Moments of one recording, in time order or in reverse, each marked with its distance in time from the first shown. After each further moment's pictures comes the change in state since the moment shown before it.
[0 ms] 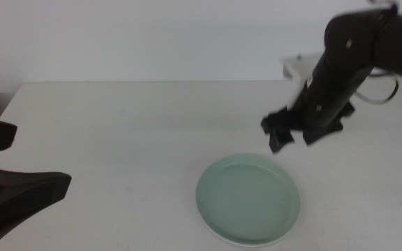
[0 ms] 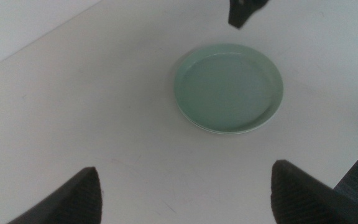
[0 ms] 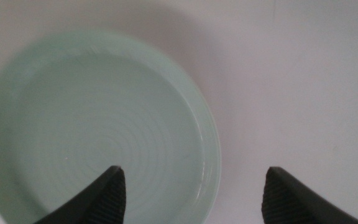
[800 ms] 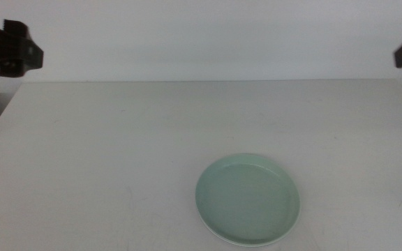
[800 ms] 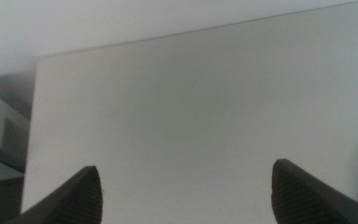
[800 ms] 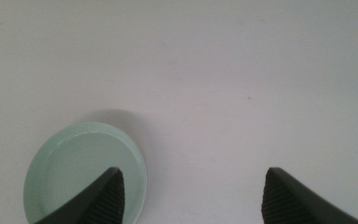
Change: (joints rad) left arm 0.538 0.432 -0.210 0.055 -0.172 -0.060; right arm -0.474 -0.458 0.020 0.260 0.090 -0.286
